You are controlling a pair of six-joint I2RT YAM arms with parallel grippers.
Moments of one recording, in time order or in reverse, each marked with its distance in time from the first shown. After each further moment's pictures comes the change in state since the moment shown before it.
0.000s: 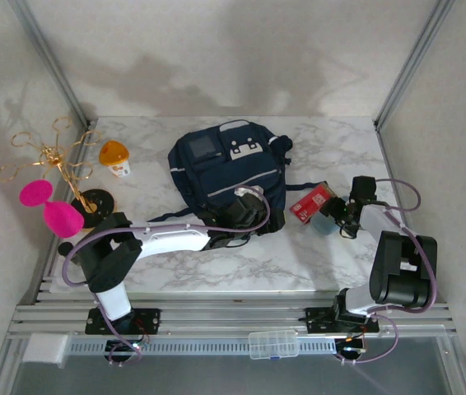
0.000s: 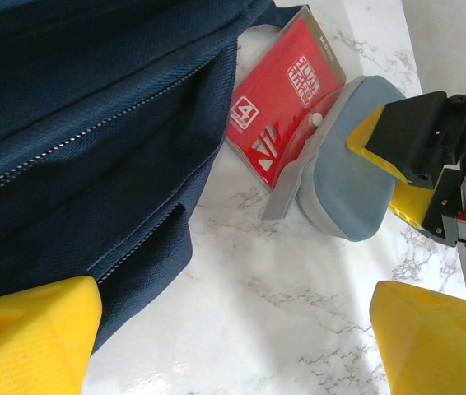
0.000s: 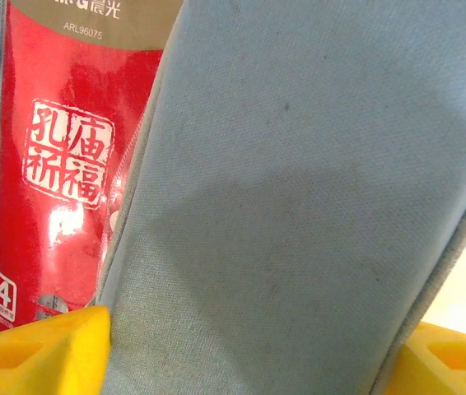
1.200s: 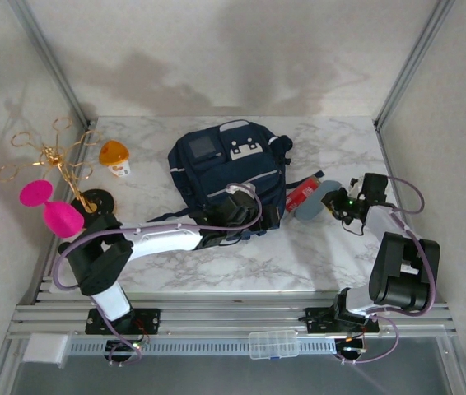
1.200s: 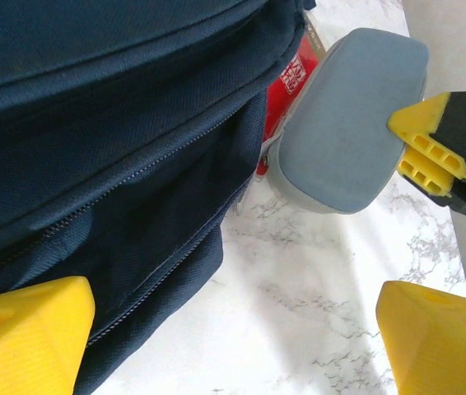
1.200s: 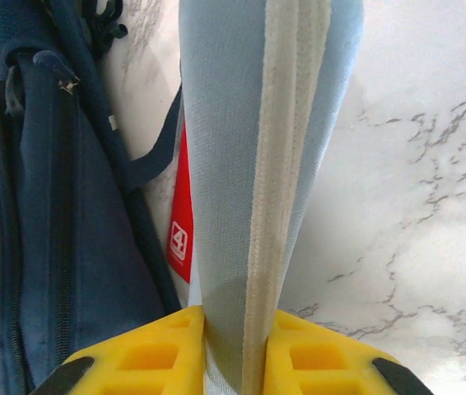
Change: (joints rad) left arm 0.039 -0.068 -0.048 -0.010 0.003 0.041; right arm -0.082 -0.017 0.003 0.142 -0.434 0.085
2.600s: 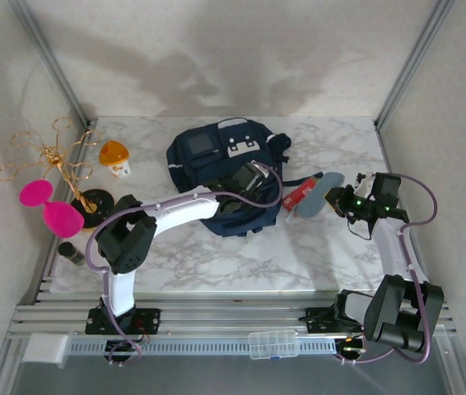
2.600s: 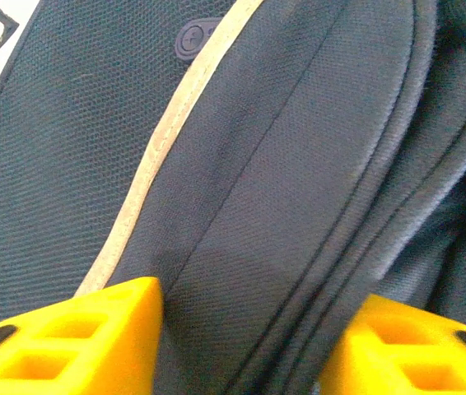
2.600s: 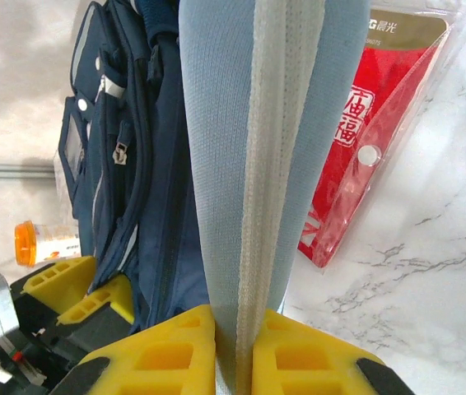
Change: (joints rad) left arm 0.130 0.253 0.392 -0.377 -0.229 0.876; right arm -0.016 -0.261 0.021 -0.168 -0.096 -0.001
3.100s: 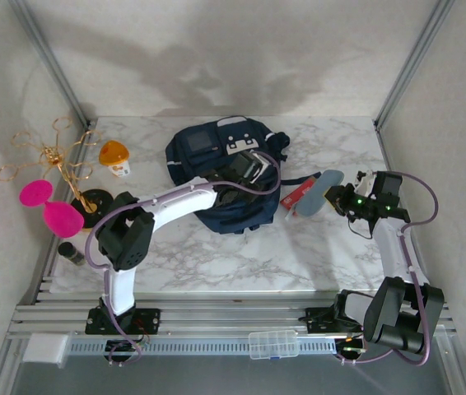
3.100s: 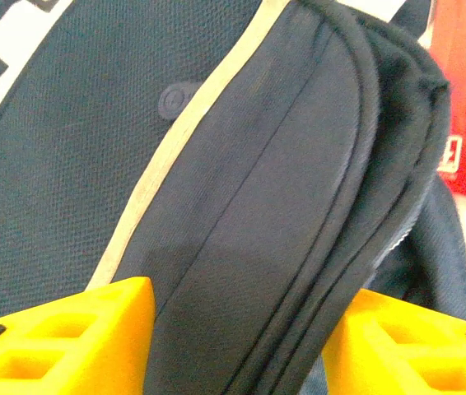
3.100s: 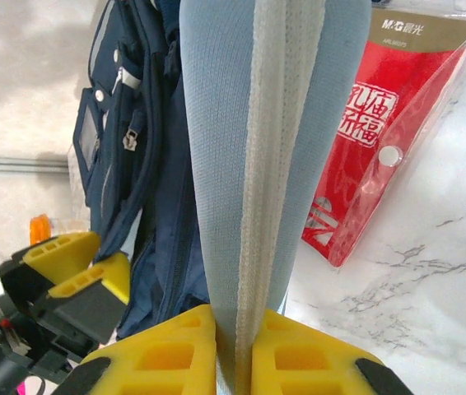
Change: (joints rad) left arm 0.040 0.023 0.108 -0.038 0.109 -0.010; right arm 0.000 -0.006 0.015 -0.006 -0.027 0.000
